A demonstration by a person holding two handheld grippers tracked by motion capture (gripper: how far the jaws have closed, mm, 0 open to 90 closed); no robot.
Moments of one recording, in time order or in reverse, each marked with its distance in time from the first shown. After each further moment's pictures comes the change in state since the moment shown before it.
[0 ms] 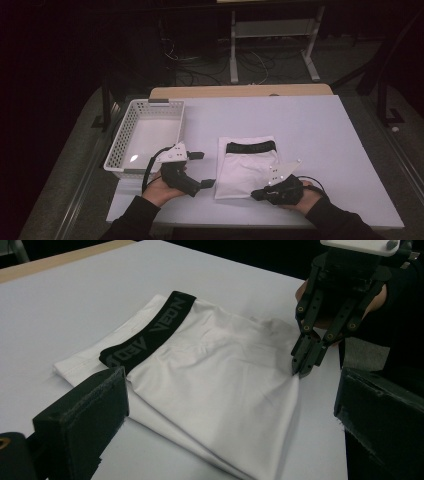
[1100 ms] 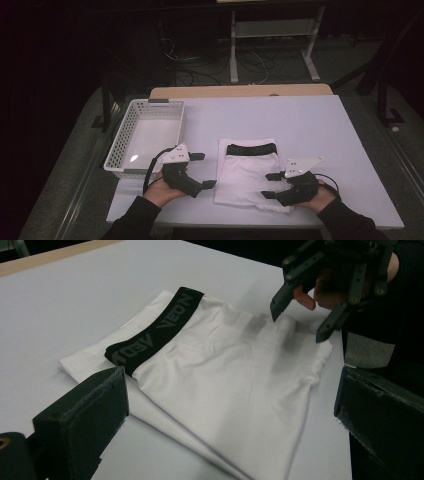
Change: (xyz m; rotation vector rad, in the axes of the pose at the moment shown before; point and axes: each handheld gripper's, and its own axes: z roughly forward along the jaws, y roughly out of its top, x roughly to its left) left arm -0.001 -0.002 0.004 0.015 0.007 0.003; right arm -0.008 -0.014 -0.036 -0.114 -0.137 0.106
